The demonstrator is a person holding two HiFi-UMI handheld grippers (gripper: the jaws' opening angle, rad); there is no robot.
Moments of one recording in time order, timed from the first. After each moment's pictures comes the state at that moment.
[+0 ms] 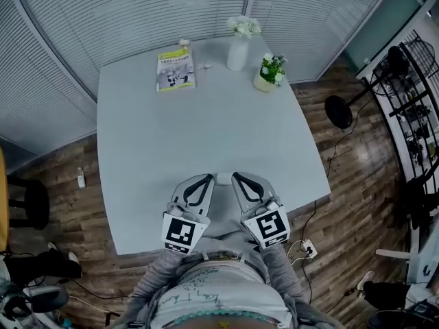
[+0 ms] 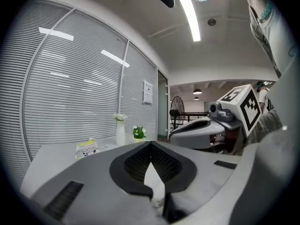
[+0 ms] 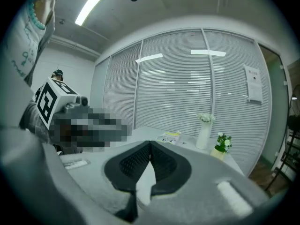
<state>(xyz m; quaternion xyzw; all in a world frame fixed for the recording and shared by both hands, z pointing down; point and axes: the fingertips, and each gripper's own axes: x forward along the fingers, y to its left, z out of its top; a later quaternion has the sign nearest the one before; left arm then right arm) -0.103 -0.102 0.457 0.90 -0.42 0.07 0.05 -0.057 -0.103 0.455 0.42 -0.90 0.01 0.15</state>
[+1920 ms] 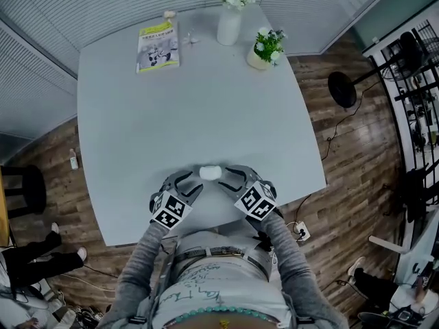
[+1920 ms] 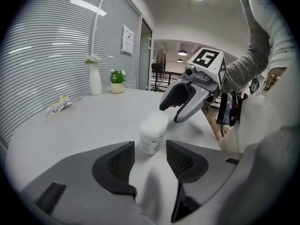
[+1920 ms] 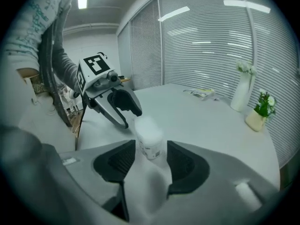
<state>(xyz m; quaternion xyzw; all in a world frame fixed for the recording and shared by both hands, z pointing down) -0.074 -0.103 0.688 0.89 -0.27 0.33 0.14 -0.007 -0.112 0.670 0.19 -0.91 0.09 0.37</state>
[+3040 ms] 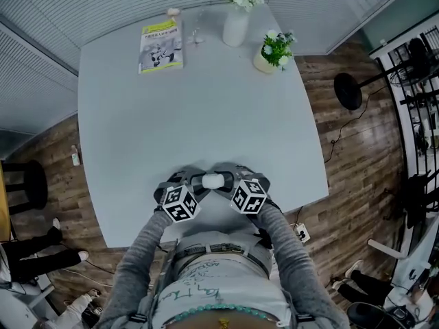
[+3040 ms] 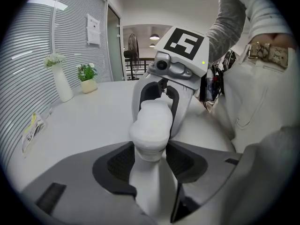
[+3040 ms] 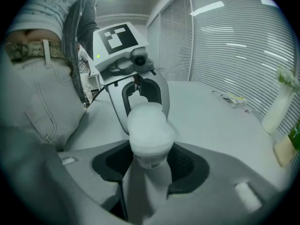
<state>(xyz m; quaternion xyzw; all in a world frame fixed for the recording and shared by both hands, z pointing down) -0.042 -0.122 0.723 0.90 -0.12 0.42 0.06 -0.041 -0.123 0.721 0.03 -0.91 0.01 0.40</state>
